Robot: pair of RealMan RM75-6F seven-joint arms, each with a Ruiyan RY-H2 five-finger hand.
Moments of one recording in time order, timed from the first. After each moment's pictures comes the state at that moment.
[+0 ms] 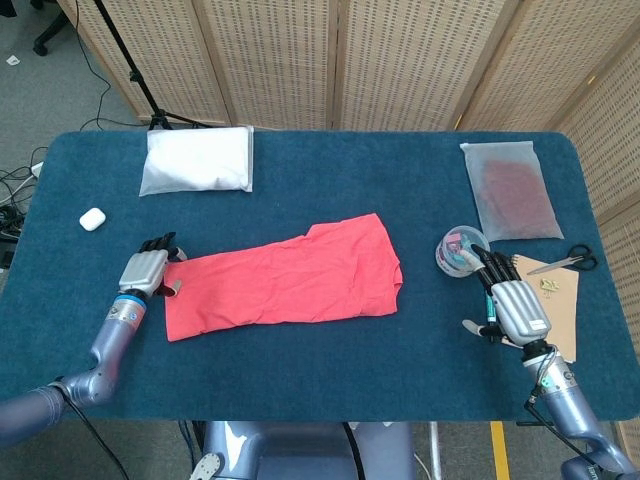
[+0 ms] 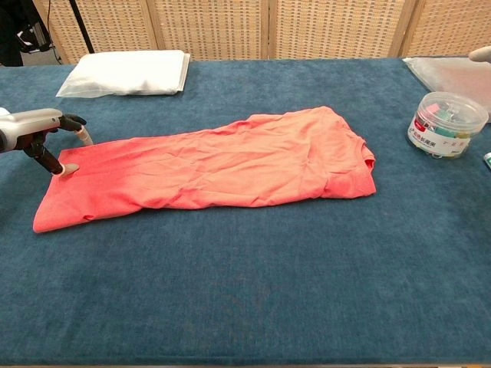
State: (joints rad) left arm -0.67 -1.54 -0.19 -1.21 0.84 0.77 0.21; right arm 0.39 -1.27 0.06 -1.45 -1.48 1.26 0.24
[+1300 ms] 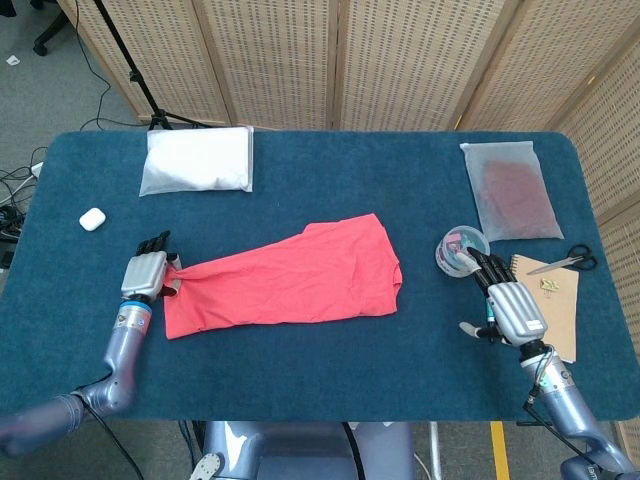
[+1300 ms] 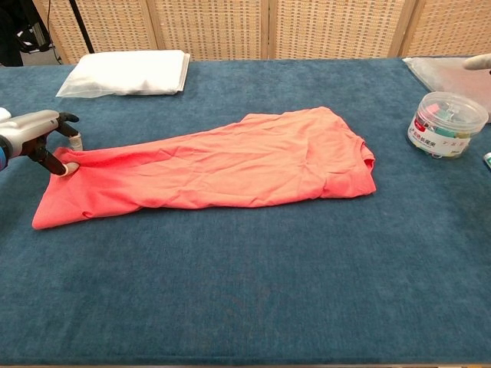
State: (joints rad) left arm -0.65 -1.65 -0.20 -1.17 0.79 0.93 0.28; right arm 0.39 -1.27 0.07 -1.45 -1.49 1.22 0.25
